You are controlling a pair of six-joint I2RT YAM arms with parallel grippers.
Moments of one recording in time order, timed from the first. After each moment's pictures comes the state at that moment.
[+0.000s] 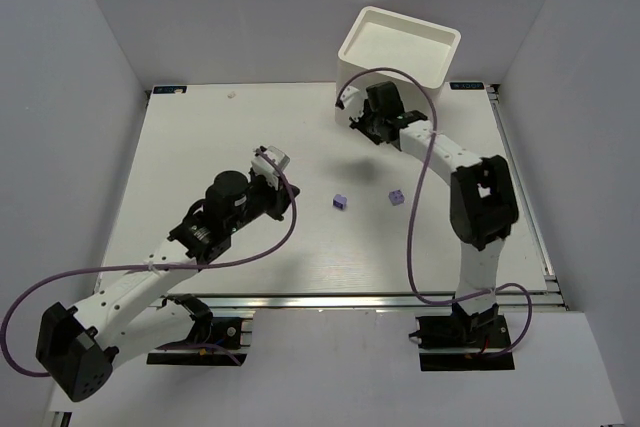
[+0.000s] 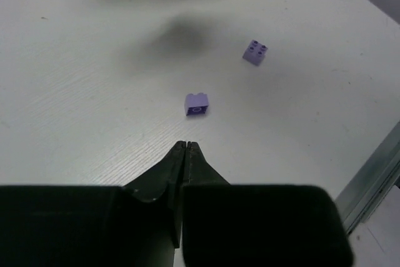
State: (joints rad) left arm -0.68 0.93 0.70 -0.02 0.06 -0.11; right arm 0.47 2.04 1.64 -0.30 0.15 -0.65
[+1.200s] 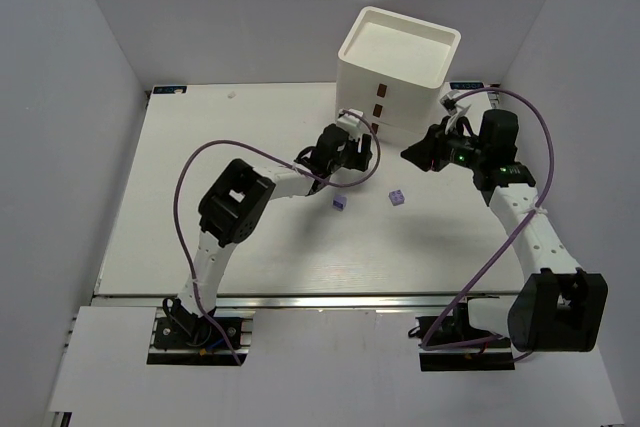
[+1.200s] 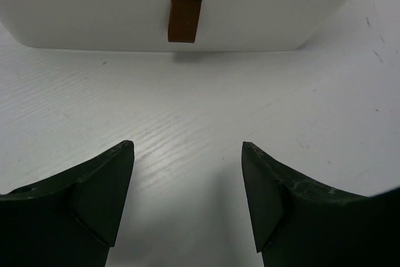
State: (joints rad) left arm -0.70 2.21 1.45 0.42 -0.05 -0.22; right arm 0.06 1.23 0.98 -0.16 -0.82 0.00
